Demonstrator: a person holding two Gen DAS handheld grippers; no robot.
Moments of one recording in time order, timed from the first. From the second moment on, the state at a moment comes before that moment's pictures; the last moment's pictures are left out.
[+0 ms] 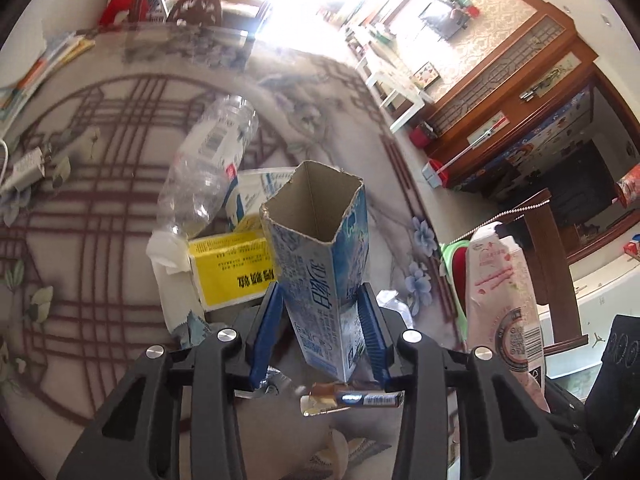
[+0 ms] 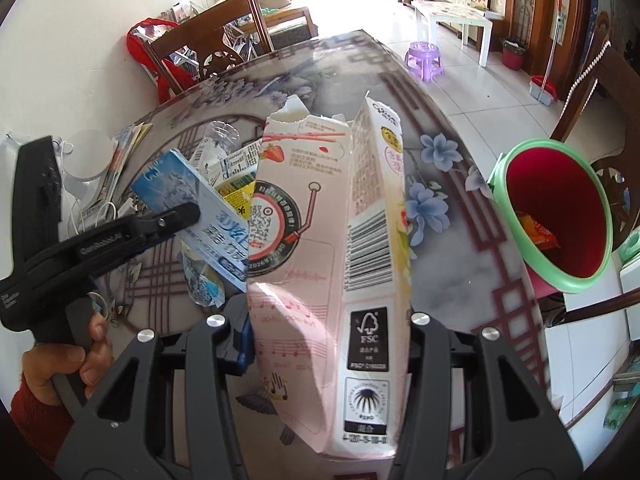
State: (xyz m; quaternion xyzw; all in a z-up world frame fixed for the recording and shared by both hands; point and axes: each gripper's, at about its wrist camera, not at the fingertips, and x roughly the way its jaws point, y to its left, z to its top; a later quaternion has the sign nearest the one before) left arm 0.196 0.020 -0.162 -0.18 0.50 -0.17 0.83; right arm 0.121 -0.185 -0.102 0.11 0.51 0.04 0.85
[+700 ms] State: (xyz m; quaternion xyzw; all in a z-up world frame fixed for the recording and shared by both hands) left arm 0.192 0.009 -0.126 -0.14 0.45 -0.17 0.86; right arm 0.116 -0.213 -0.100 0.13 0.49 0.01 0.86
